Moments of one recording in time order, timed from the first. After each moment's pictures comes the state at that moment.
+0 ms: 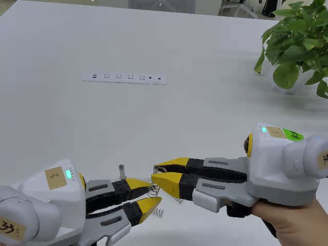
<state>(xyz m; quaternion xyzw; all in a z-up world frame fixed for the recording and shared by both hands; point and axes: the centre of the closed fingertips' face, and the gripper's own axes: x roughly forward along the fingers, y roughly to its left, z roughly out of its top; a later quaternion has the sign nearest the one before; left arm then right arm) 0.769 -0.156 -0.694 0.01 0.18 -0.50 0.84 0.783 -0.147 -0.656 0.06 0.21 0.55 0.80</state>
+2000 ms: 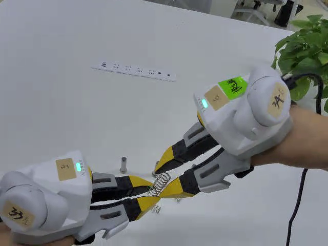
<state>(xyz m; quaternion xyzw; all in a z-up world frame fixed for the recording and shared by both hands) 0.768 -0.151 -0.705 0.03 0.18 -0.51 0.84 0.759 -0.134 -0.679 -0.35 0.28 0.73 0.52</state>
